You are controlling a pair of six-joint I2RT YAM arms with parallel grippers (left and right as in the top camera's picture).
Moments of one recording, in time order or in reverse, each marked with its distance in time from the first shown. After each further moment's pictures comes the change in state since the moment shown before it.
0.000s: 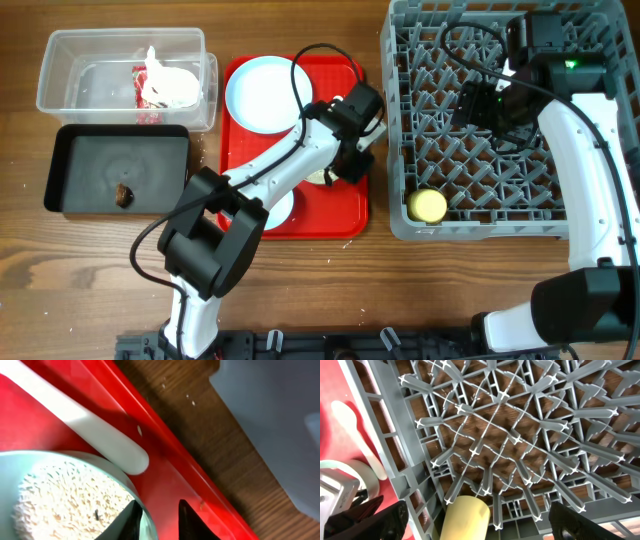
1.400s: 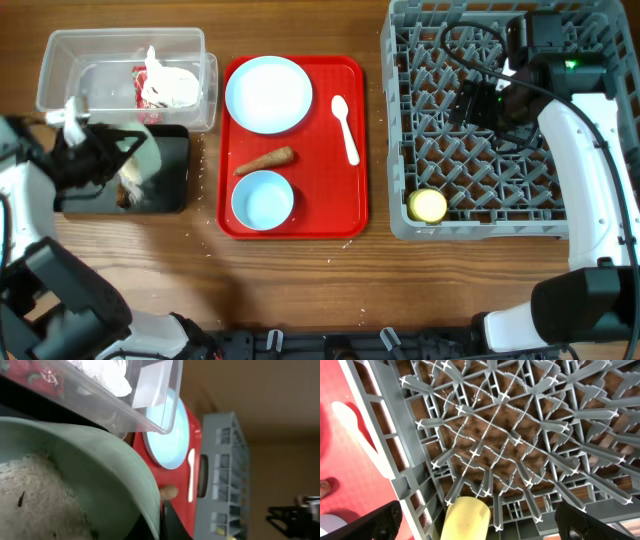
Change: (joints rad) left arm 1.312 -0.388 -0.388 0.072 0.901 -0.023; right arm 0.000 0.000 -0.001 0.005 0.000 0.000
